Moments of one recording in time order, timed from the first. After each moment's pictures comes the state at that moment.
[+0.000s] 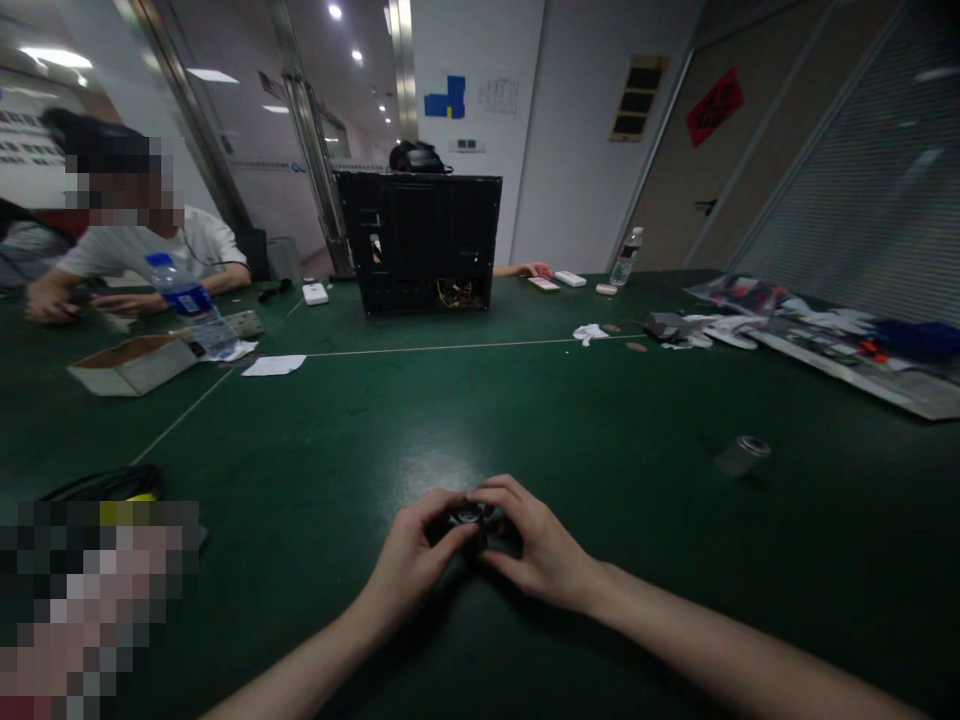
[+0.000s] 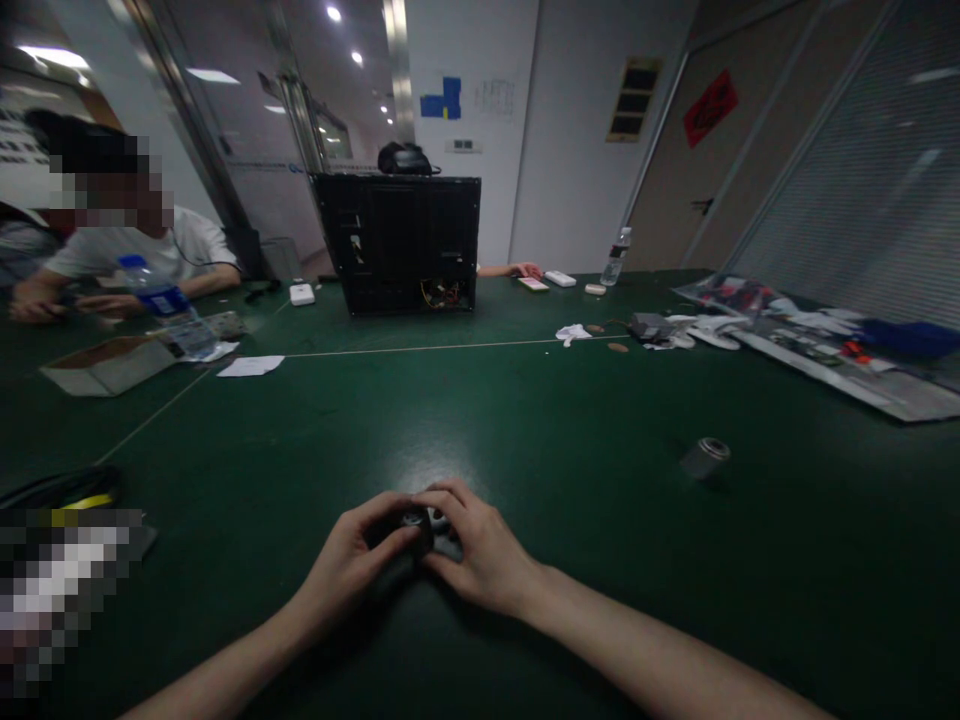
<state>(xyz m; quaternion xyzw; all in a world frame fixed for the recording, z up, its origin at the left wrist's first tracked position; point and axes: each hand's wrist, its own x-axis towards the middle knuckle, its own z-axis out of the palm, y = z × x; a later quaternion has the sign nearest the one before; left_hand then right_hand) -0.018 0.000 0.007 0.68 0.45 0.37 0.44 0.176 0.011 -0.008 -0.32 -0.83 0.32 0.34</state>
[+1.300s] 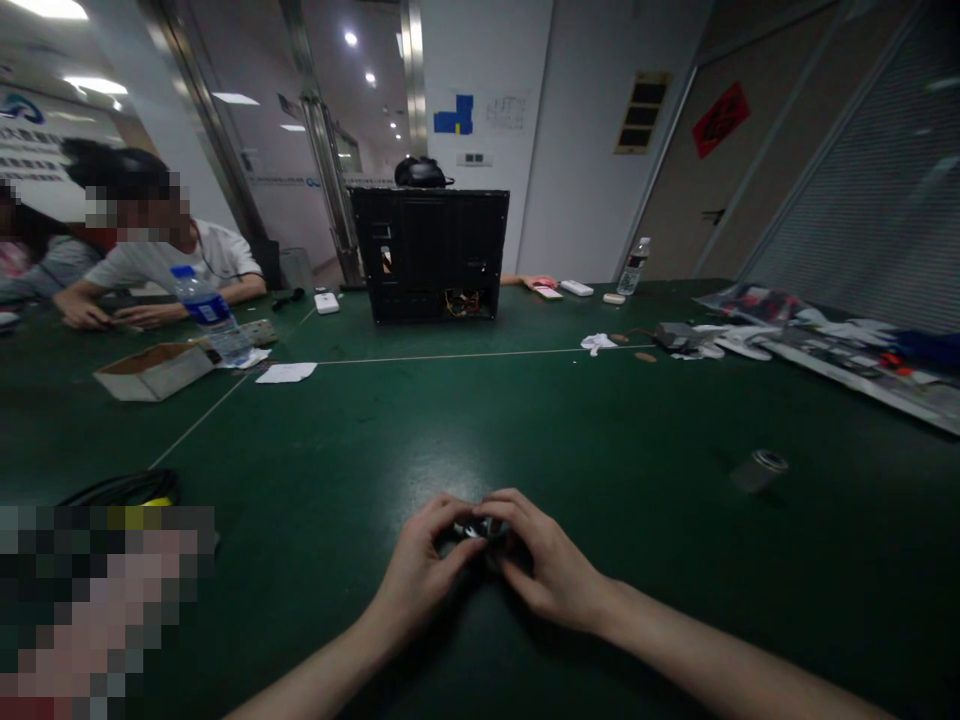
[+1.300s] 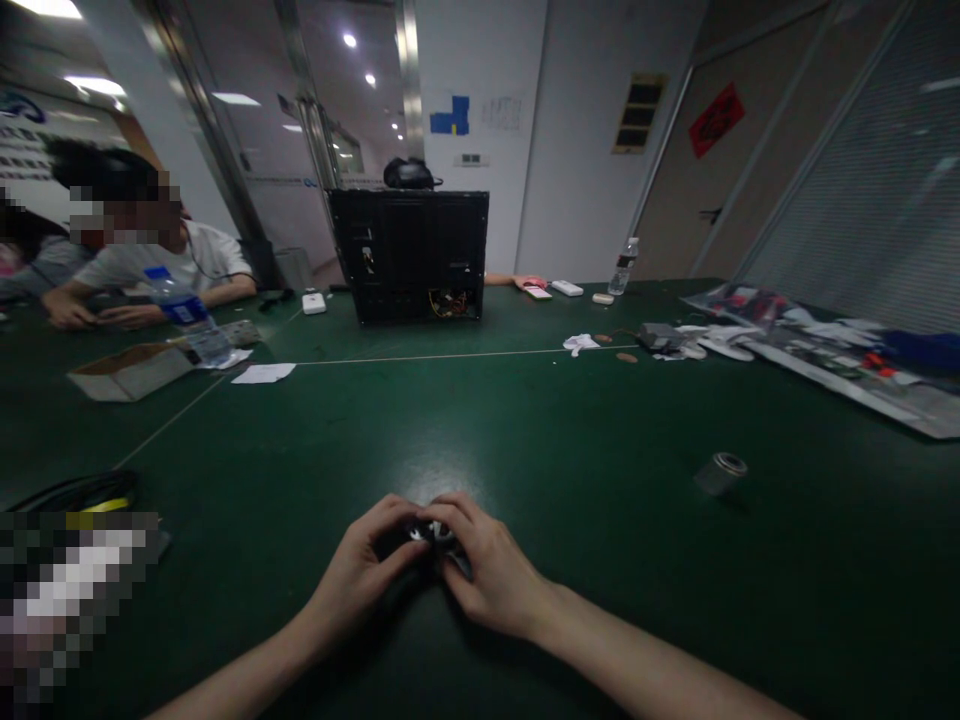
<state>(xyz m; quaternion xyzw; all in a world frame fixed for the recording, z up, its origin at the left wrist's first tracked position) -0.017 -0.002 0.014 0.70 0.46 0.38 0.39 0.172 0.008 -0.002 -0.30 -0.83 0.32 0.34</state>
